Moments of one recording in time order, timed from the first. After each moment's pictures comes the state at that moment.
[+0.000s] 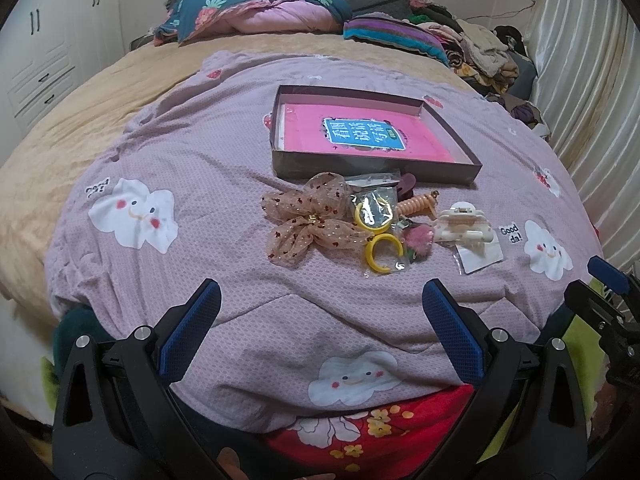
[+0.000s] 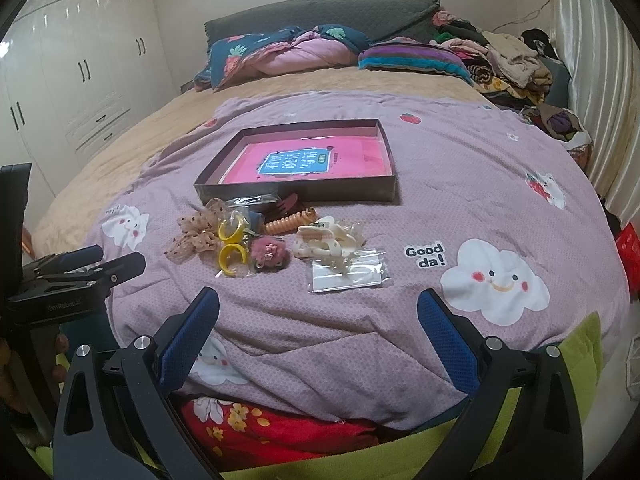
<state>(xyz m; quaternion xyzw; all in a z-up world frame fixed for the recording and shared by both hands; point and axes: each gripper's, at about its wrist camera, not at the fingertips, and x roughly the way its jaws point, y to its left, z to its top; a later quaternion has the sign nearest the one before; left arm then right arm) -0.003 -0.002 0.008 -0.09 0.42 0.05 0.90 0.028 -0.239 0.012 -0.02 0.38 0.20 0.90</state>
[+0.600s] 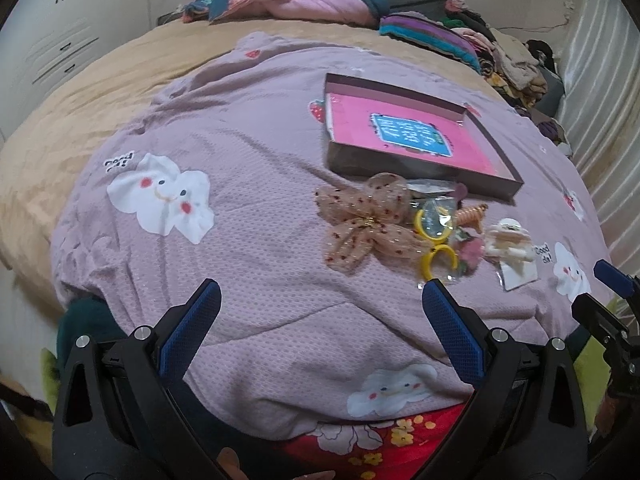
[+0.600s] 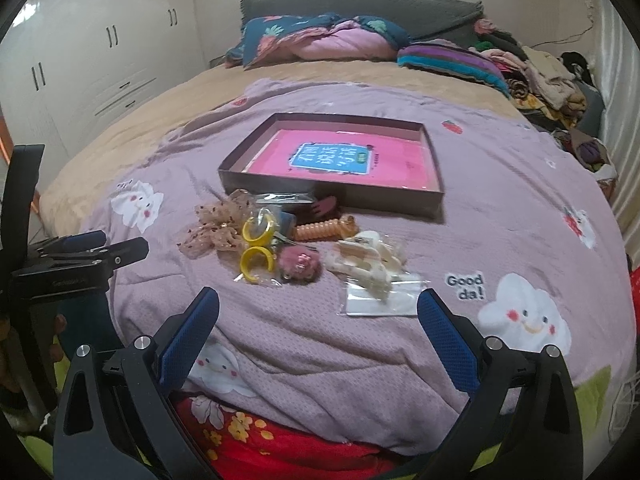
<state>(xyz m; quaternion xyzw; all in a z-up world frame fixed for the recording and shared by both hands) 0.010 0.048 -0.017 -0.12 0.44 0.08 0.89 0.056 -0.193 0.001 -0.07 0.40 0.25 0.88</state>
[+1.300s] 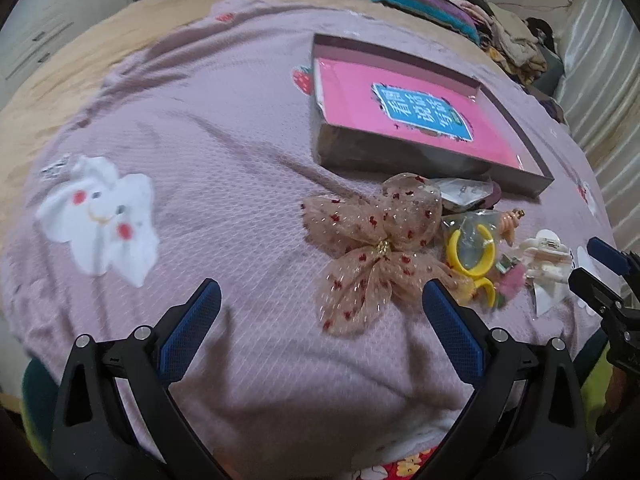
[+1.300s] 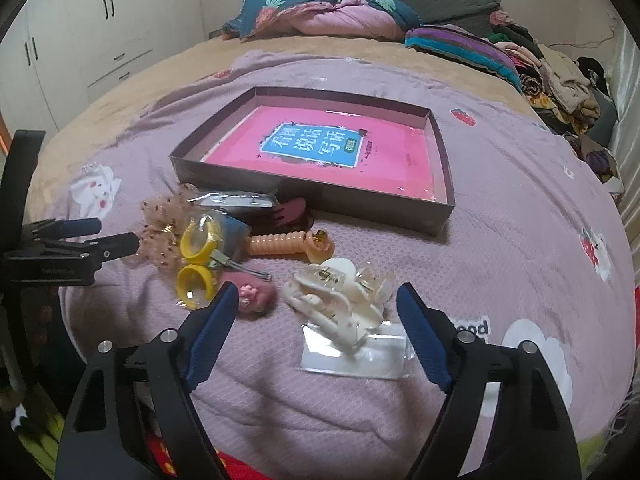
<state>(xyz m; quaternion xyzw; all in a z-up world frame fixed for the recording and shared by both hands) 0.083 0.062 -0.070 -0.12 0.49 0.04 0.86 0.132 -0.183 -0.035 -0.12 0.42 0.25 0.86</state>
